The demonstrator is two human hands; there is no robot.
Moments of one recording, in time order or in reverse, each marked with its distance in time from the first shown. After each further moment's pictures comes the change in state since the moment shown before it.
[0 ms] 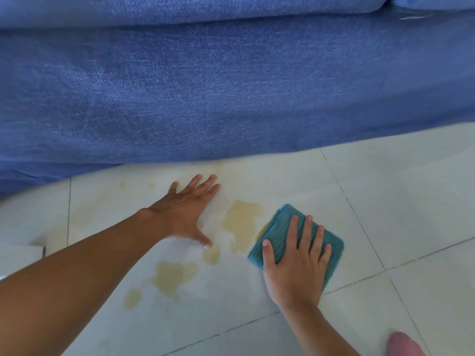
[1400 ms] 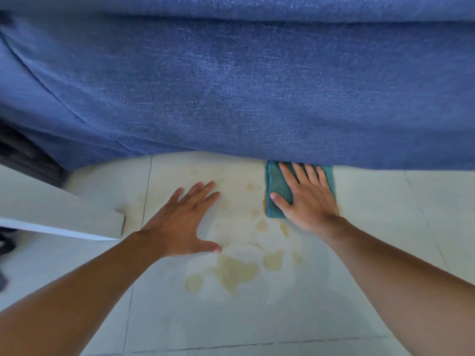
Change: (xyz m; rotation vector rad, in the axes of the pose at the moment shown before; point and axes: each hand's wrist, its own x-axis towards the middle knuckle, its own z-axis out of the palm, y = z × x) left_hand -0.091 -0.082 0.064 -0.113 0.306 -0.191; right_hand 0.139 -0.120 -0.001 -0.117 -0.066 -0.741
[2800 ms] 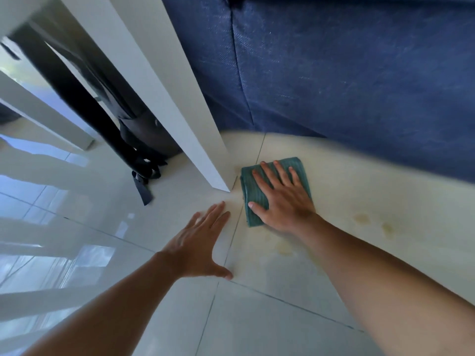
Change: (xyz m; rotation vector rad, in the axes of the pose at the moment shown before) left_hand -0.204 -0.036 0.038 -0.104 -0.056 -0.367; right_hand -0.006 -0.242 0.024 0.130 -0.087 -0.548
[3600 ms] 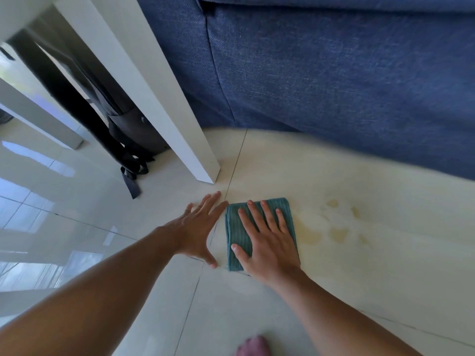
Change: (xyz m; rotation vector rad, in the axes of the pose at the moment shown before) left_hand 0.013 0.027 -0.016 0.037 -0.188 0.032; right_hand -0.124 -0.047 0.025 0.110 0.017 0.079
